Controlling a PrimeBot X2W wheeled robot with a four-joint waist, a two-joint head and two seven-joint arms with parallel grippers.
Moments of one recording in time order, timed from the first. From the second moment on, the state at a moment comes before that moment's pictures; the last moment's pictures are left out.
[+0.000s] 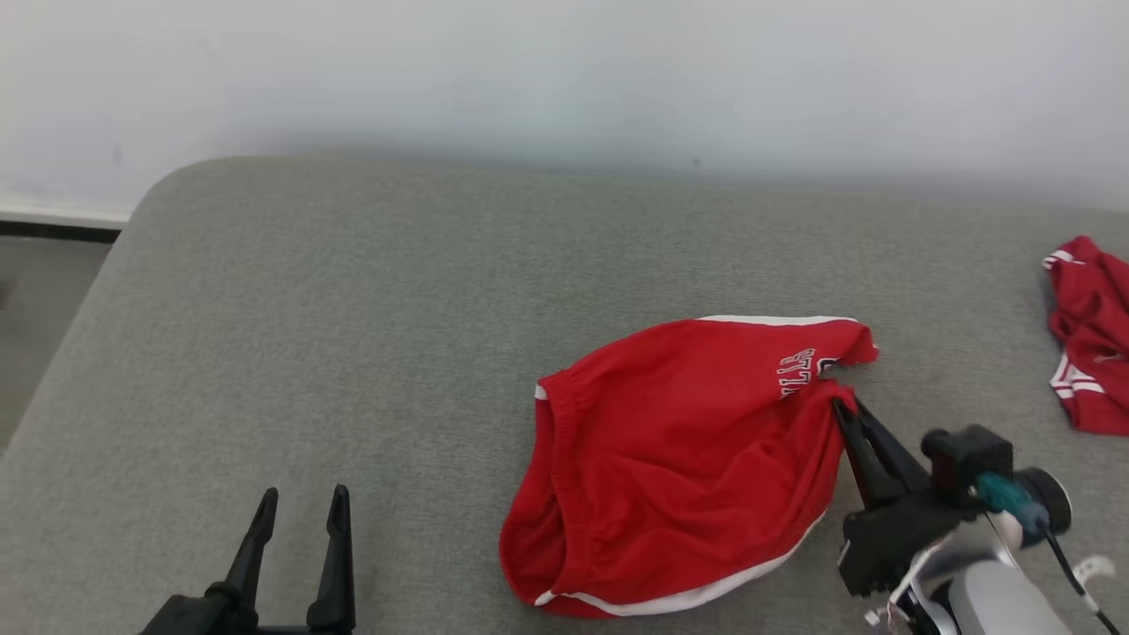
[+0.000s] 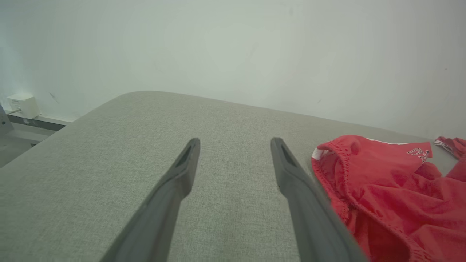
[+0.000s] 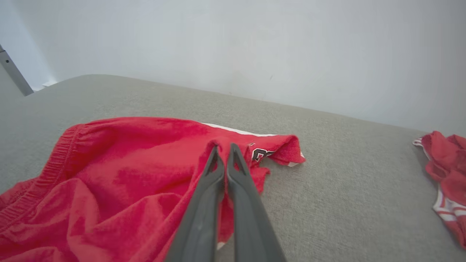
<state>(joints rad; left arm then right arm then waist) 0.00 0.10 -0.05 0.14 -0.29 -0.13 -0.26 -0.22 -0.23 0.19 0.32 0.22 0.13 -0.09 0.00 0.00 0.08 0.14</state>
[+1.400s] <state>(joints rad) 0.00 0.11 -0.03 0.14 -0.29 -0.13 -0.26 -0.16 -0.20 0.08 0.33 0.27 0.13 -0.26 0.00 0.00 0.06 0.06</state>
